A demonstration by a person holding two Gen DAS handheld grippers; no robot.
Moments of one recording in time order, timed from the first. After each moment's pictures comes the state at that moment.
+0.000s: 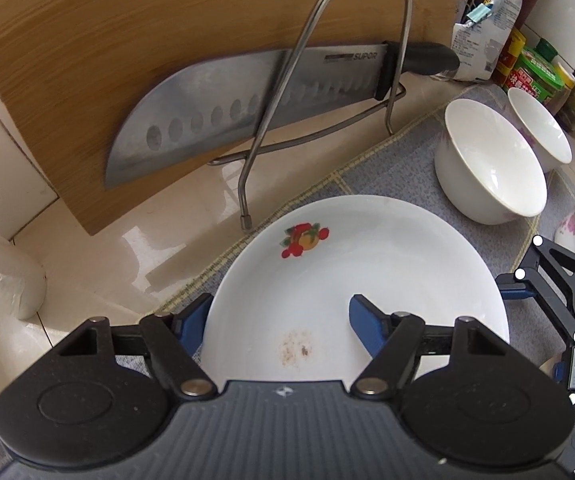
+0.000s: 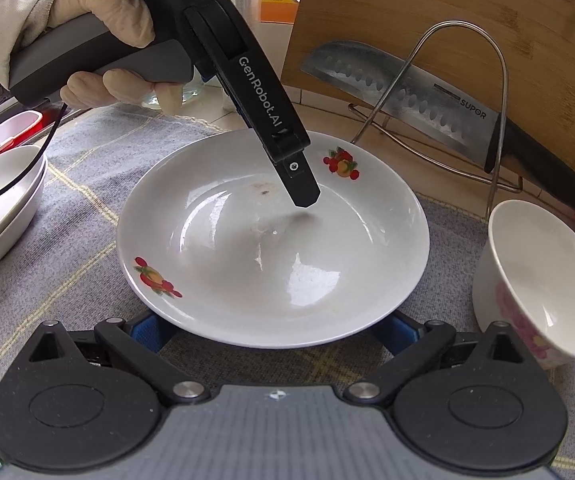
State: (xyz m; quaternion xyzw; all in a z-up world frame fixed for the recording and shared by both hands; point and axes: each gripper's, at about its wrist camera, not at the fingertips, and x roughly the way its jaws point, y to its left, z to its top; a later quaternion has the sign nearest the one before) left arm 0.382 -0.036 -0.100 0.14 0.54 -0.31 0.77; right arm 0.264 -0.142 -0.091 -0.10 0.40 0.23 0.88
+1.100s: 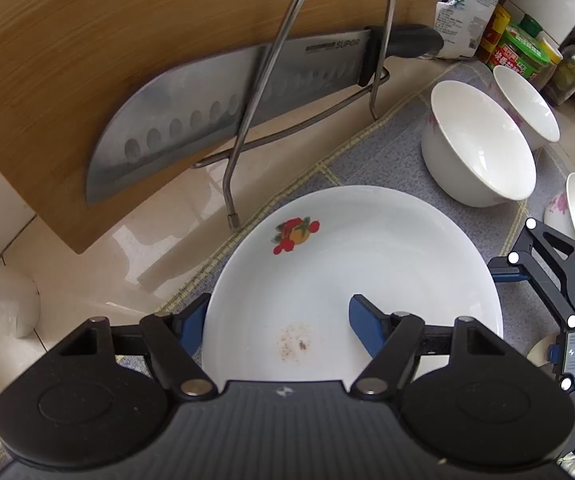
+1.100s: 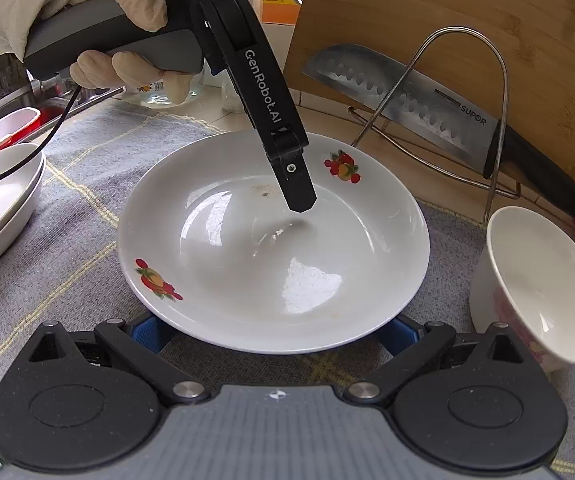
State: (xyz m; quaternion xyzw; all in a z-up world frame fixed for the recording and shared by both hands) left arm 0.391 -0.045 -0.098 0.17 0.56 -0.34 0.74; right arm 0.264 -0.139 -0.090 -0.11 0.40 0.22 0.88
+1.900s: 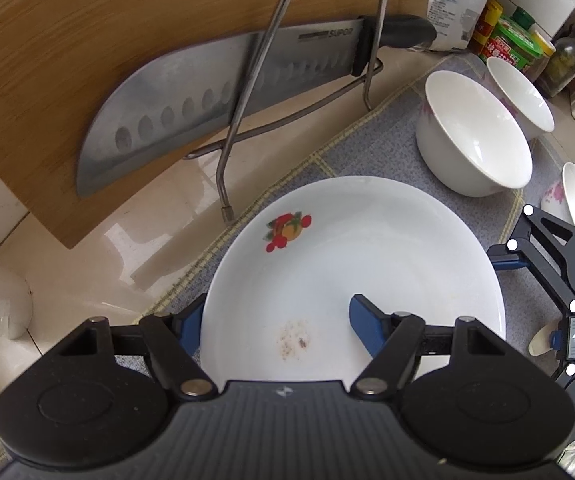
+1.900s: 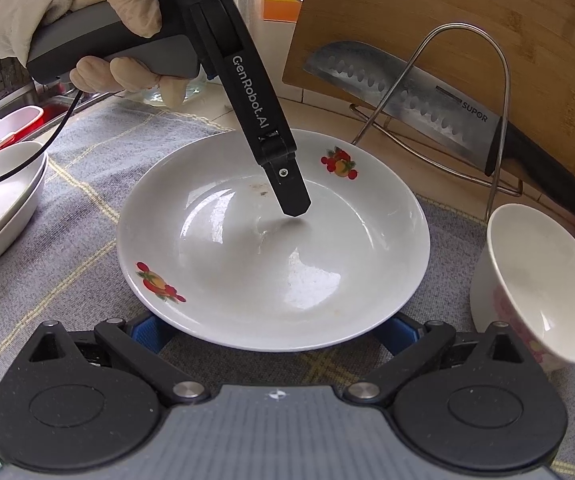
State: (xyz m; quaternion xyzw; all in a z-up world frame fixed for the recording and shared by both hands) left arm 0.389 -0.042 -0.100 0.17 0.56 -0.35 0.73; right arm 0.263 -0.142 -0.089 -0.12 0.40 0.23 0.88
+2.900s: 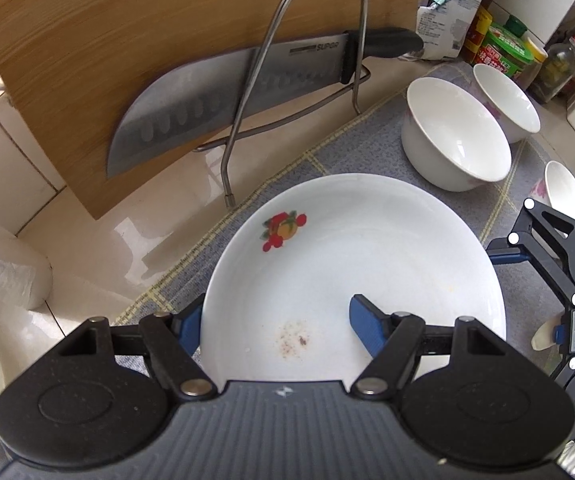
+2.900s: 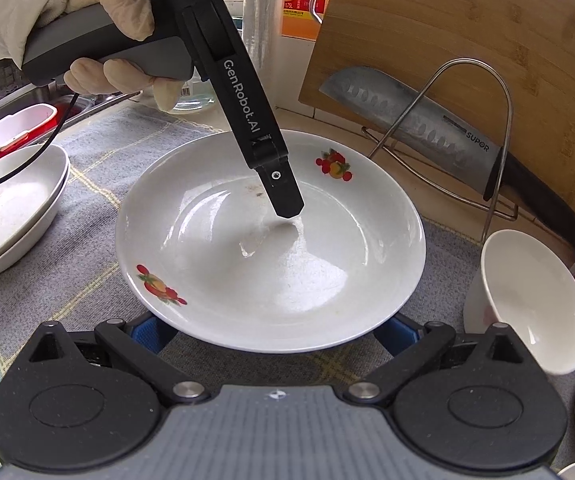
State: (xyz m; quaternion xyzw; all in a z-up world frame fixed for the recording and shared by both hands) left arm 0.366 -0.027 -0.079 0.17 0.55 -0.34 0.75; right arm 0.250 -0.135 -0.069 -0.13 0.39 0.24 0.88
